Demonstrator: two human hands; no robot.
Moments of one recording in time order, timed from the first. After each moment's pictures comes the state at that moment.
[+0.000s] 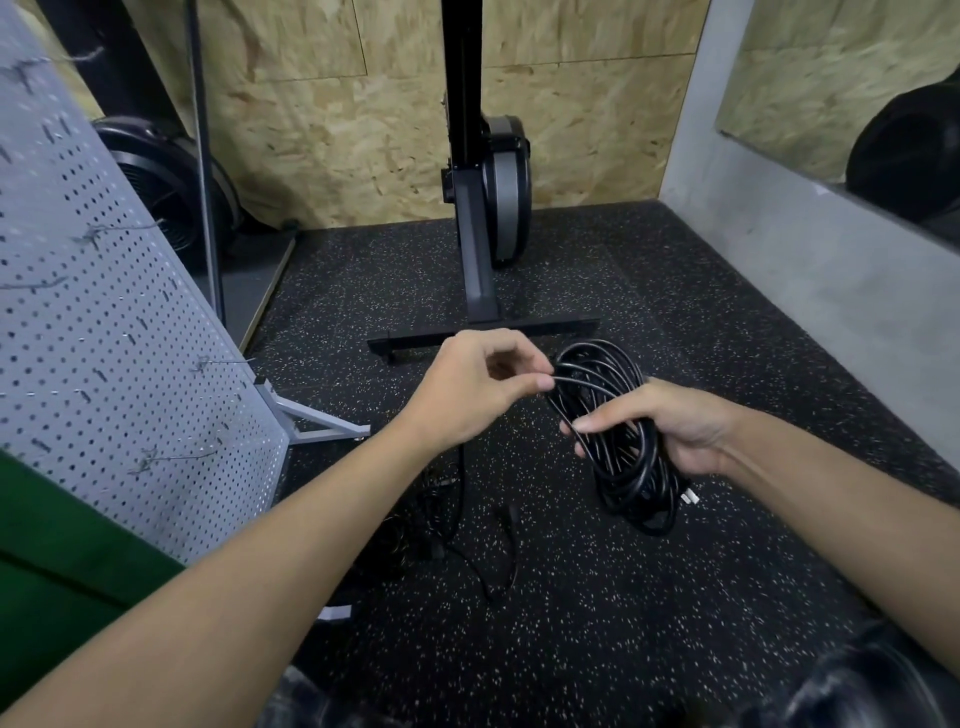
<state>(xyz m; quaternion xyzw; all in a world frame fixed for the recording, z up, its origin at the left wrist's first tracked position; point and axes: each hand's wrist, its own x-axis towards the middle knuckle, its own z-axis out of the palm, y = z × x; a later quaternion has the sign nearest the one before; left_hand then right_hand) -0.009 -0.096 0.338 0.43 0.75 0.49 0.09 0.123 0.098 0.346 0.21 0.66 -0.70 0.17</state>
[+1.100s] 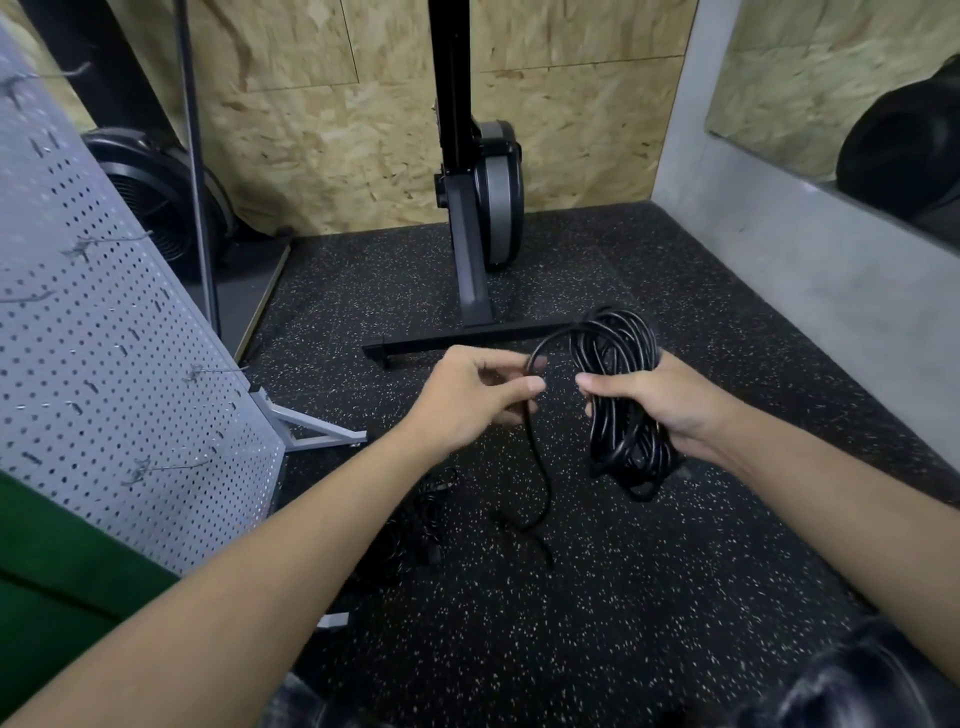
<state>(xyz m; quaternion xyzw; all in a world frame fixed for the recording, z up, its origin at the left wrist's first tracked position) -0.001 -0.086 0.332 0.32 0.72 0.57 0.23 0.115 0.113 0.340 0.24 0.67 -0.71 -0.02</state>
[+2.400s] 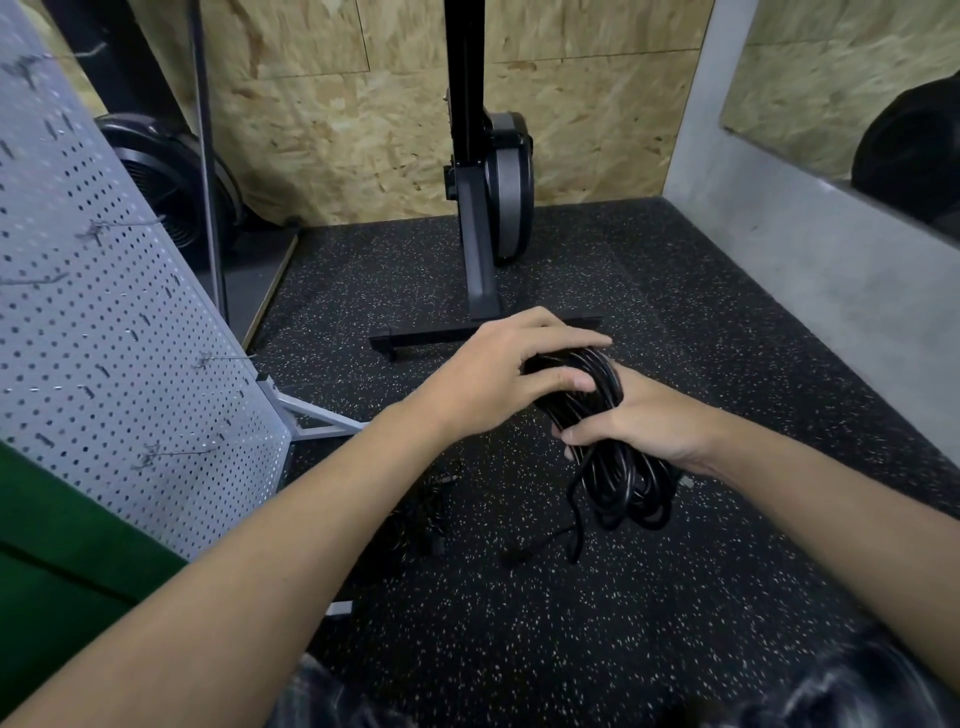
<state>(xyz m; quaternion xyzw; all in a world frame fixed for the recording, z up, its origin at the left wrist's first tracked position) -0.002 -0.084 0.357 0.57 0.74 0.36 0.04 0.120 0.083 0.346 0.12 0.81 -0.57 0.09</state>
